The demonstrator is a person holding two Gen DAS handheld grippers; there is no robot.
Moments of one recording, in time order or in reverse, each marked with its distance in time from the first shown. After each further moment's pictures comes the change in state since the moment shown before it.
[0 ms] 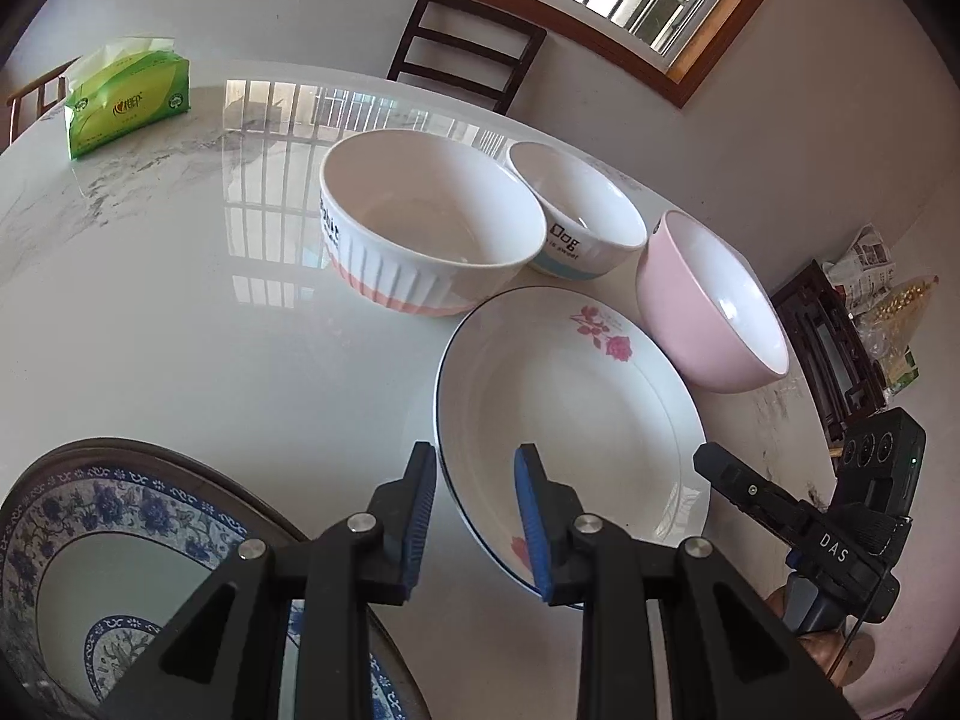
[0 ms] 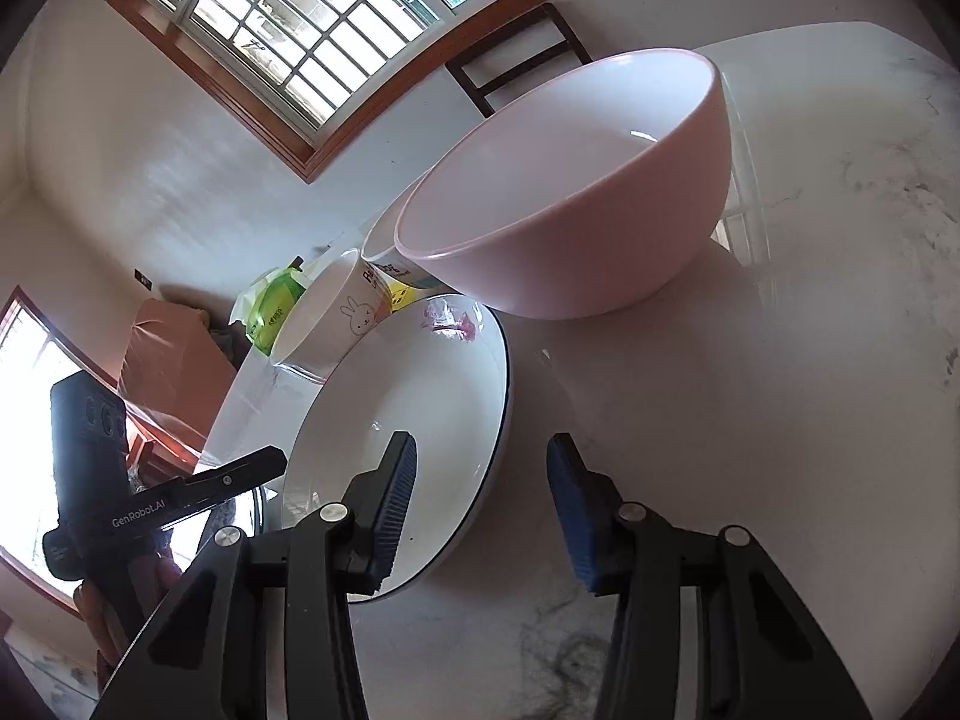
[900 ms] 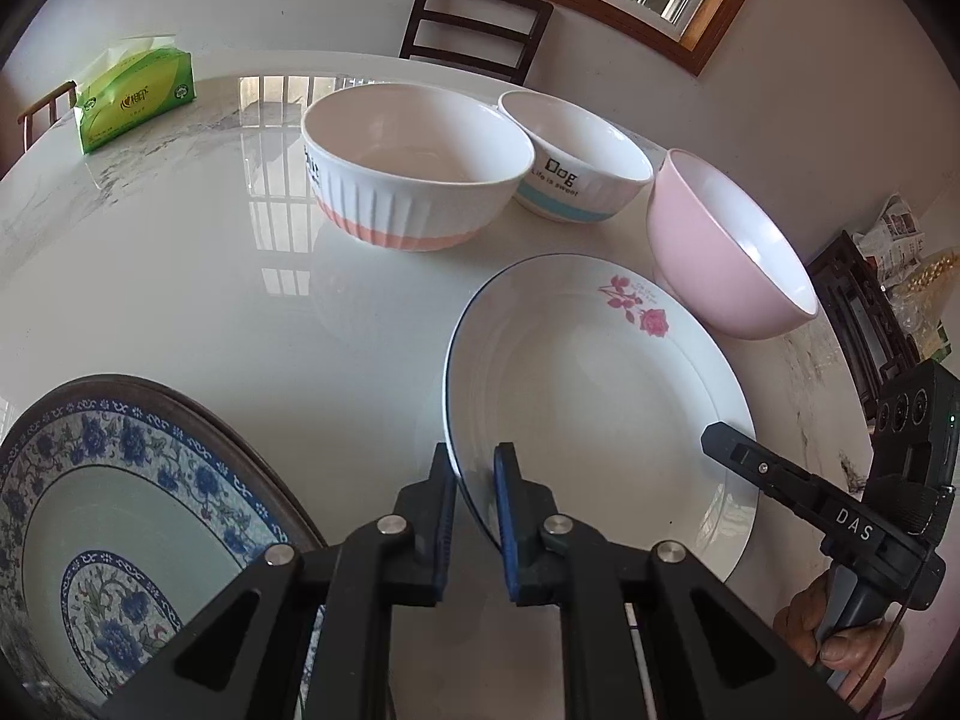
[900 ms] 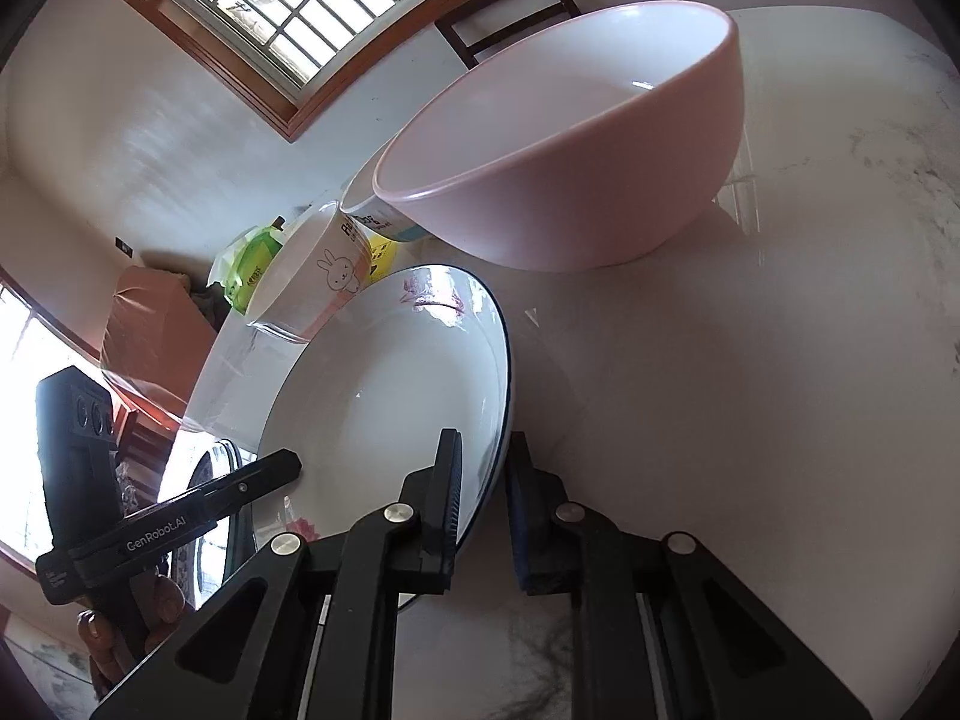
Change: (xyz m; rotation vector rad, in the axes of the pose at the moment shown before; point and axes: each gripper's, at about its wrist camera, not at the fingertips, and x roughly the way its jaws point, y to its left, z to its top) left arm 0.005 -0.027 -0.030 0.046 0.017 0.115; right arm -0.001 -0.003 -0.004 -0.004 0.103 -0.046
